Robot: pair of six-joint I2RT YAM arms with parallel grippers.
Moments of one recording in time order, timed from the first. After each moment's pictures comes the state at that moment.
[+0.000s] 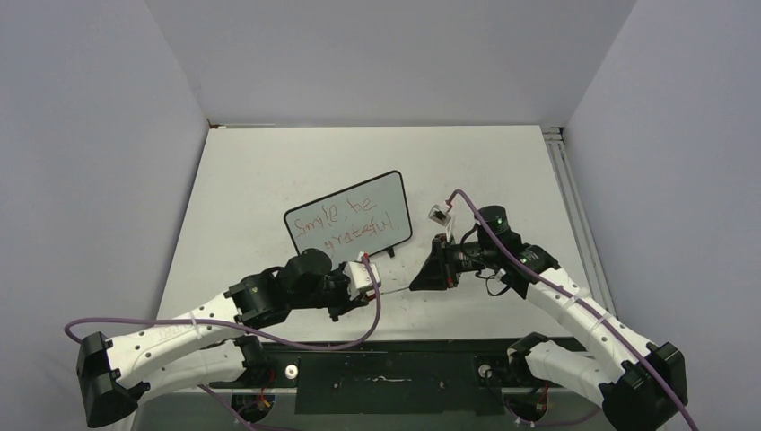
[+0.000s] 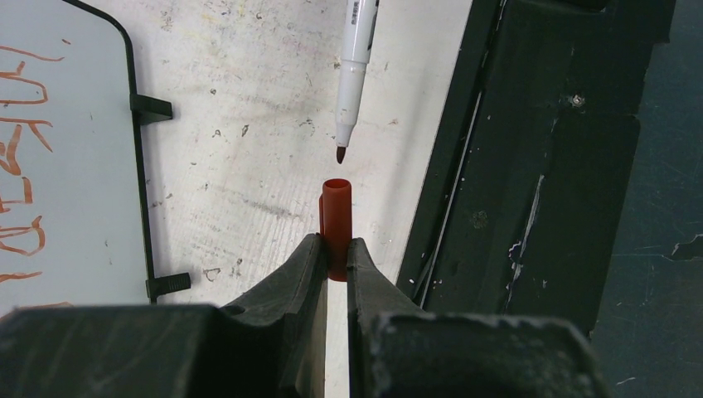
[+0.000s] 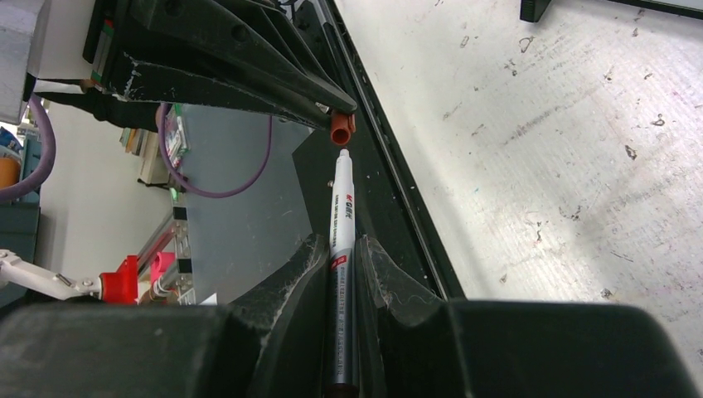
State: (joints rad) left arm -1.05 0.87 0.69 -0.41 0.19 0.12; right arm 0.53 0.99 0.73 -0.36 -0.95 0.33
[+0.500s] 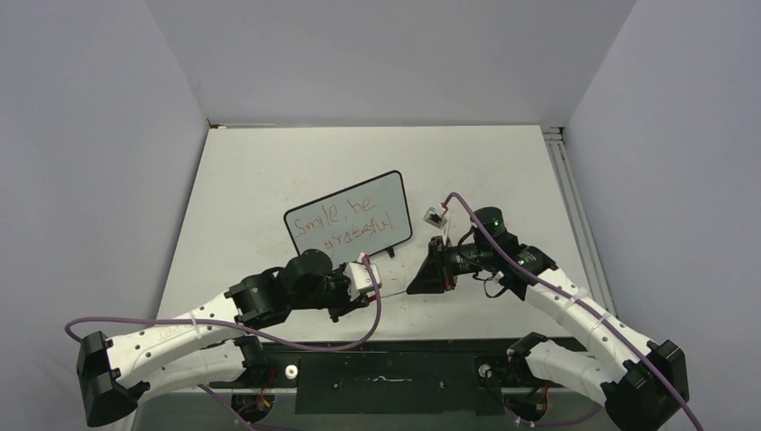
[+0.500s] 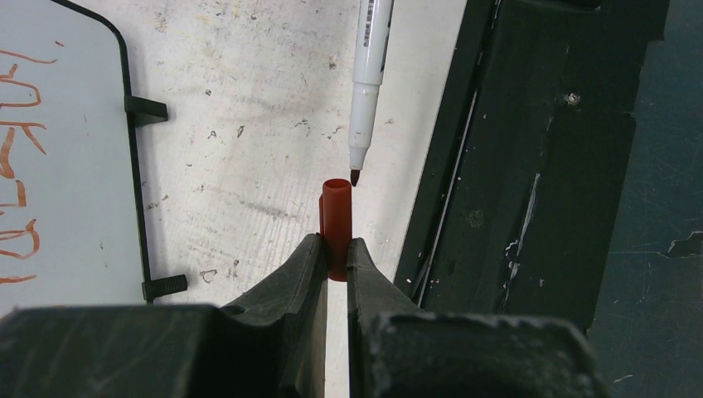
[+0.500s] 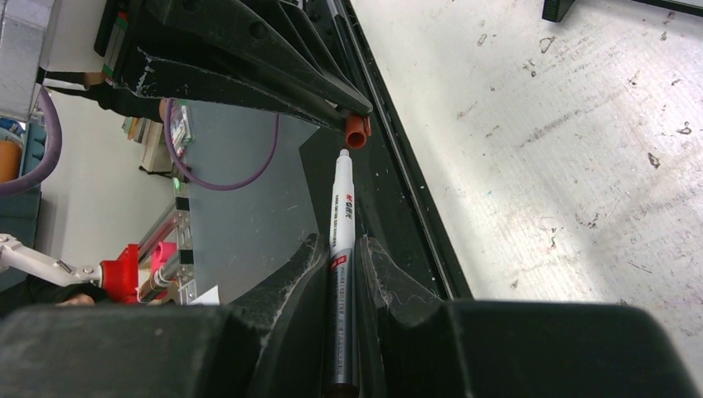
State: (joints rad) left arm -1.05 0.87 0.69 -0.41 0.19 0.12; right arm 0.57 0.99 0.73 -0.35 -0.95 0.34
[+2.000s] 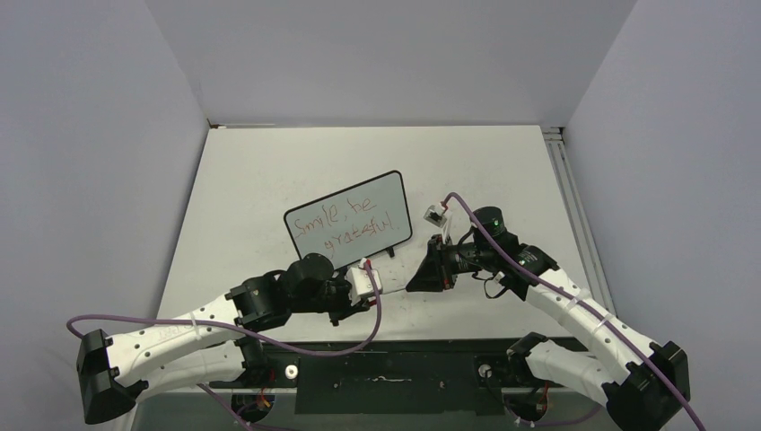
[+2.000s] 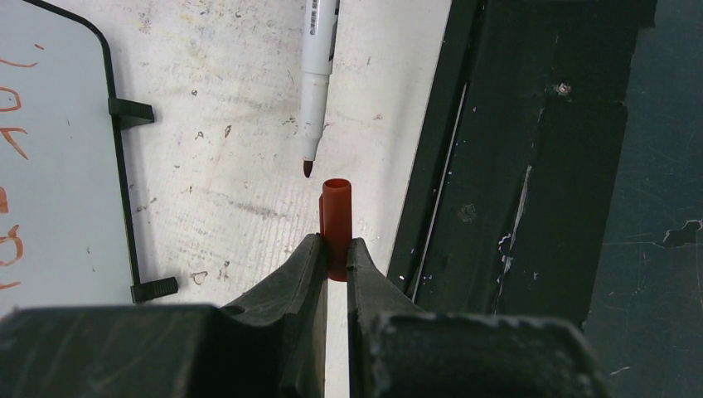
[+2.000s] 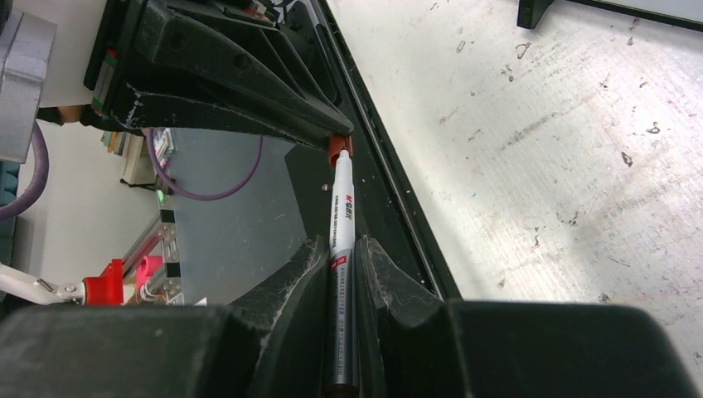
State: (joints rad) left arm -1.09 0.86 0.68 -0.41 0.19 0.12; right arm 0.58 0.99 0.75 -0.37 -0.87 0.34
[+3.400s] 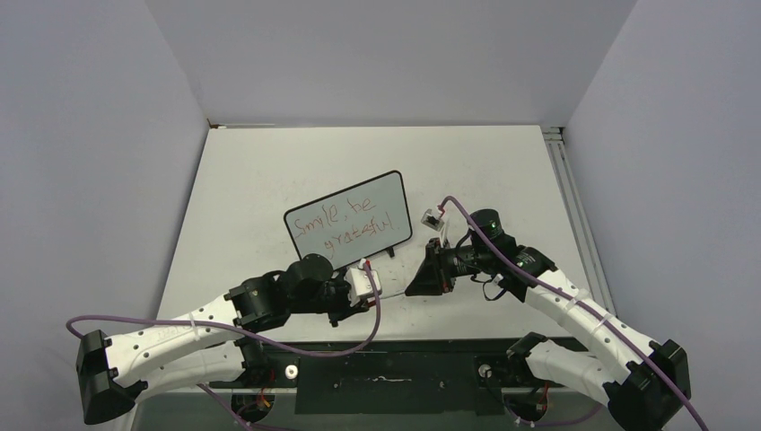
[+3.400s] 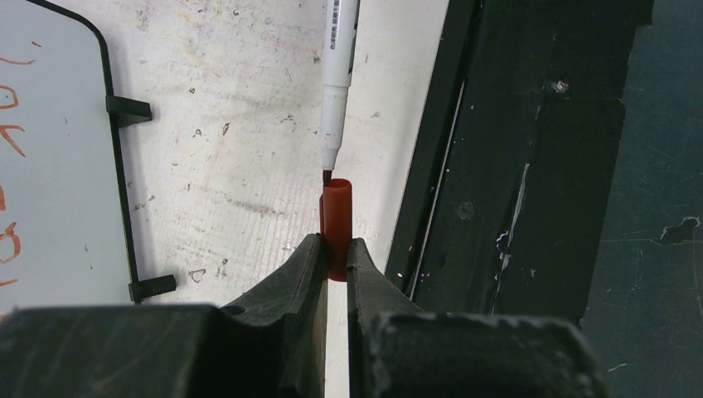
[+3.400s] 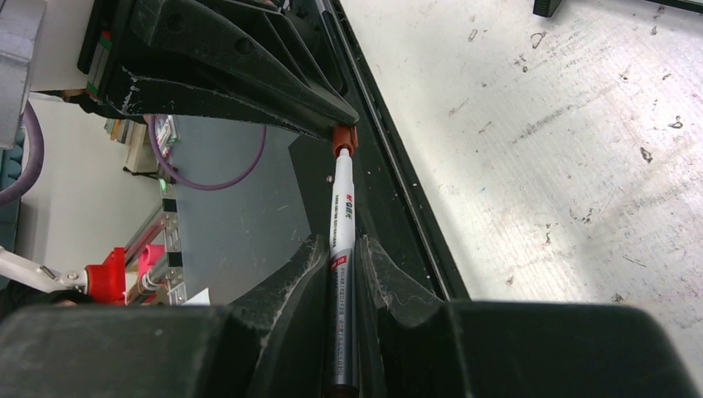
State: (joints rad) left arm -1.09 0.86 0.68 -0.41 0.18 0.12; right arm 0.61 0.99 0.74 -0.37 -0.88 0.34
